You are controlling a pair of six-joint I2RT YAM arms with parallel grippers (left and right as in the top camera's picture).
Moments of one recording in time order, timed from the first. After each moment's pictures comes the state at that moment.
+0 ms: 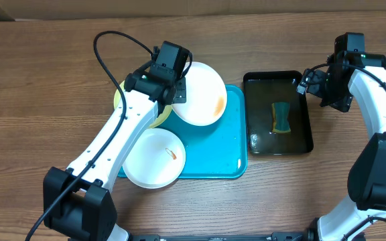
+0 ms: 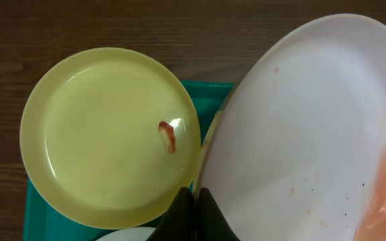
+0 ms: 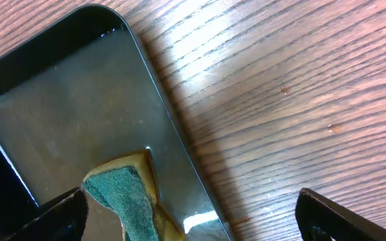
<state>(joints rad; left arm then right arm) -0.41 1.72 1.46 -0.83 -0.23 -0.39 -0.13 1.87 1.49 -0.98 -0.06 0.31</state>
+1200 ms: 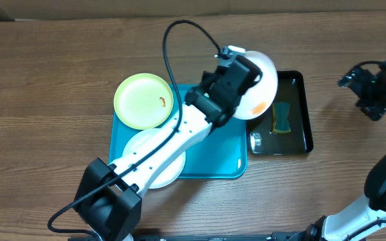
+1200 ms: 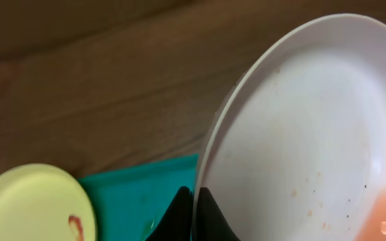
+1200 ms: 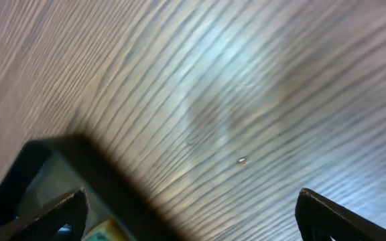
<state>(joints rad) -0.77 1.83 1.55 -0.54 -0.51 -0.31 -0.43 1.87 1.49 -0.90 -0.19 0.43</state>
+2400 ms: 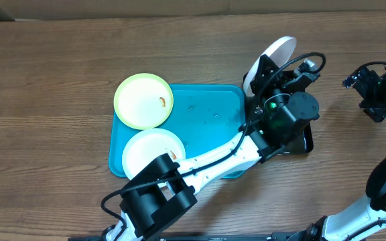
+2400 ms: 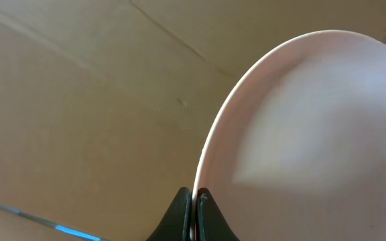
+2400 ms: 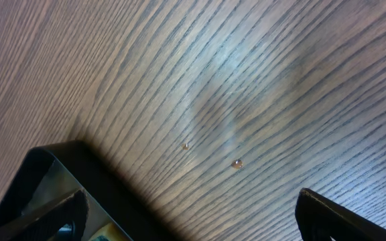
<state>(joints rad) -1.03 2.05 1.56 0.43 -1.19 0.85 -0.45 1.87 1.49 -0.90 -0.21 0.44</state>
